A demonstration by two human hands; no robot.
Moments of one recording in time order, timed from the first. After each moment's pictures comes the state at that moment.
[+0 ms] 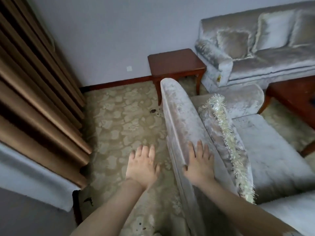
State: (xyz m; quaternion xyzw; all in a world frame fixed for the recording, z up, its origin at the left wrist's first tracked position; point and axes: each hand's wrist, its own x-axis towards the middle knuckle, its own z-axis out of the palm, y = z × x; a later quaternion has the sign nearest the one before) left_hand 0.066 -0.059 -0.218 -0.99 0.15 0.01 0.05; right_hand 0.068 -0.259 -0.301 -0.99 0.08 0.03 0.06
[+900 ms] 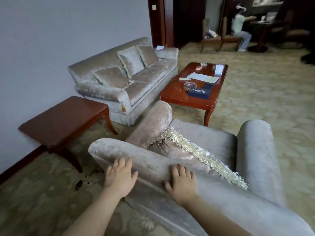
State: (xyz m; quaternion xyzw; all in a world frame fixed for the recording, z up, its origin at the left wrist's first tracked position) left_hand 0.416 -0.117 -0.218 -0.86 0.50 0.01 0.06; right_hand 0.219 -0.213 -0.274 -0.89 0.44 -0.03 0.14
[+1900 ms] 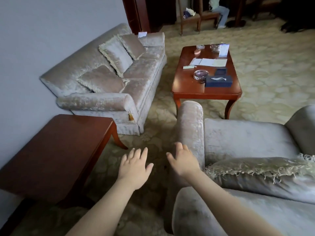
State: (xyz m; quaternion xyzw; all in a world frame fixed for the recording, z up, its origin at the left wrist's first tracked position) left_hand 0.875 -0.284 -0.234 -0.75 0.66 0.01 0.08; right_hand 0.704 -0.351 -0.261 -0.74 0.59 -0.15 0.29
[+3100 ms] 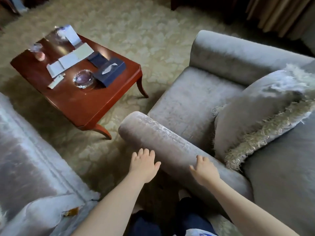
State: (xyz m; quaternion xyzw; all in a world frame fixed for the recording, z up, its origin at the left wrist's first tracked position) left_hand 0.890 -0.718 -0.347 -0.25 0.93 0.02 0.27; right_hand 0.763 -0.532 -0.390 -0.24 0.91 -0.07 0.34
